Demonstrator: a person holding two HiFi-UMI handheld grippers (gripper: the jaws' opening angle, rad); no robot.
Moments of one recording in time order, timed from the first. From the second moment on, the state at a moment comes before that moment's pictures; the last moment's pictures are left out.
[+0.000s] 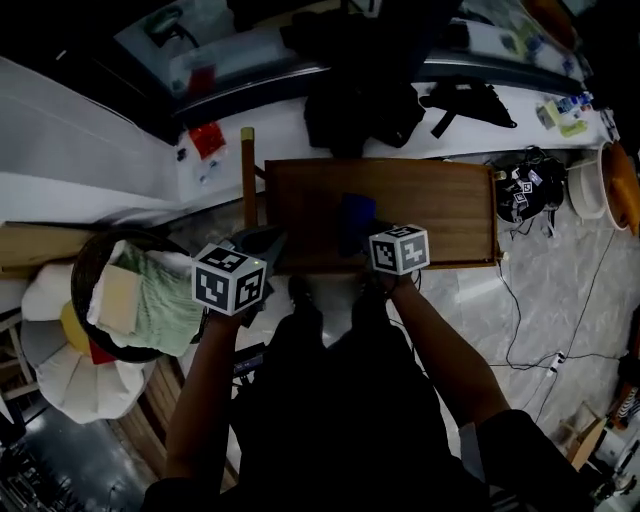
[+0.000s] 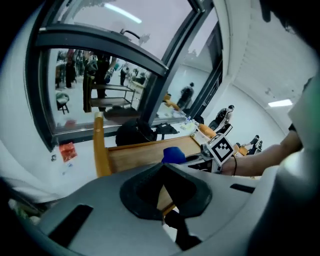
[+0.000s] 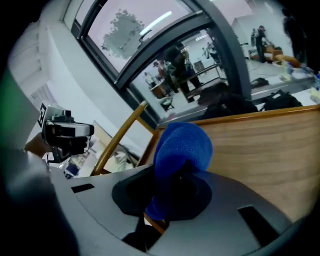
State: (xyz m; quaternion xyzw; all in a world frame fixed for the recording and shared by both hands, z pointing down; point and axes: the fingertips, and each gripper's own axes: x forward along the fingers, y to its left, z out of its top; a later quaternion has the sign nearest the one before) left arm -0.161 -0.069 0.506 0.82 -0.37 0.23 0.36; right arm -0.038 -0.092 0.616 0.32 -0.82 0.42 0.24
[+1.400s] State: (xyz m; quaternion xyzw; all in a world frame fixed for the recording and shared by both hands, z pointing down) left arm -0.064 -0.069 0.521 0.83 -0.34 0.22 0.38; right arm 0.044 -0.079 0.699 0.26 -0.78 0.38 0.42
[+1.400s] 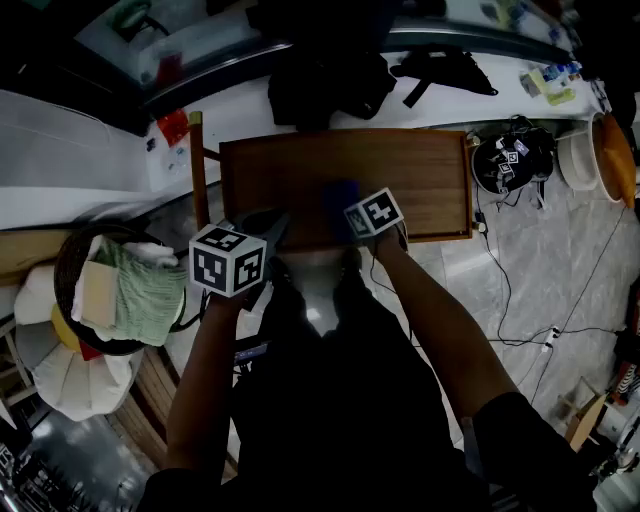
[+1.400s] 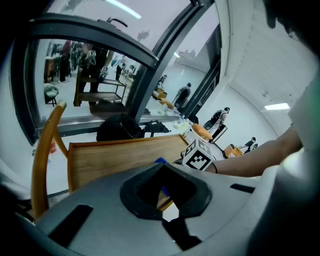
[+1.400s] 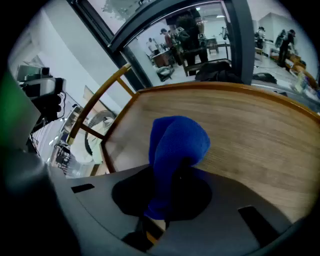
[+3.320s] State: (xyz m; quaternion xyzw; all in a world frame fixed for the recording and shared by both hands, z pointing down) left arm -0.233 -0.035 0.481 0.82 -0.40 0.19 0.37; right arm -0.081 -0.045 0.623 0.29 -0.83 0.39 0.26
